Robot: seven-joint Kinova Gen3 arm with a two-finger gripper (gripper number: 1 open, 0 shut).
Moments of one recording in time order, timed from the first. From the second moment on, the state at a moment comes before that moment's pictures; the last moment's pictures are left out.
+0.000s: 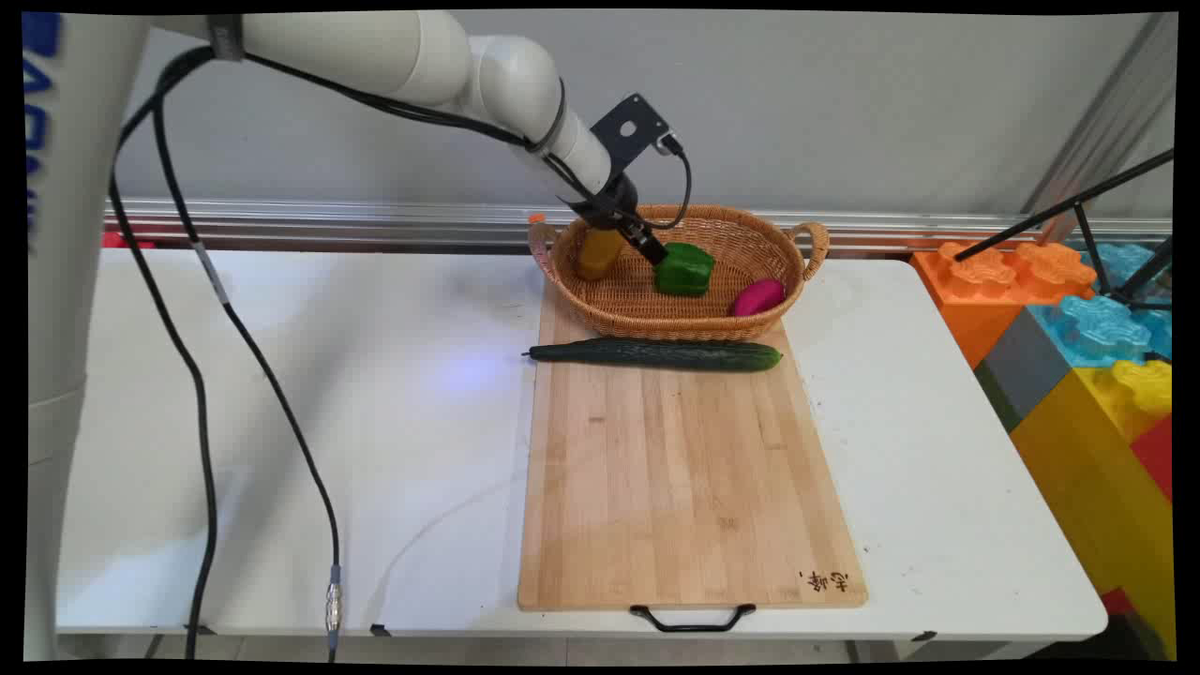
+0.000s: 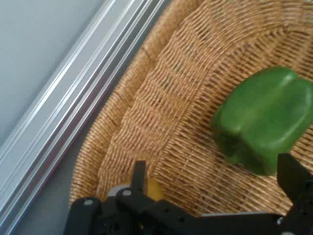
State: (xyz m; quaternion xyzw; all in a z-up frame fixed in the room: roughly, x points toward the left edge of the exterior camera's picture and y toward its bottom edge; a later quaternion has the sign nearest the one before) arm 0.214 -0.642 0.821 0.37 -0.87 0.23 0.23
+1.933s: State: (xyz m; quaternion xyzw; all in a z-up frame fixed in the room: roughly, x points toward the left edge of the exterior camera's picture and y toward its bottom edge) arm 0.271 -0.493 0.833 0.26 -0.94 0.14 0.17
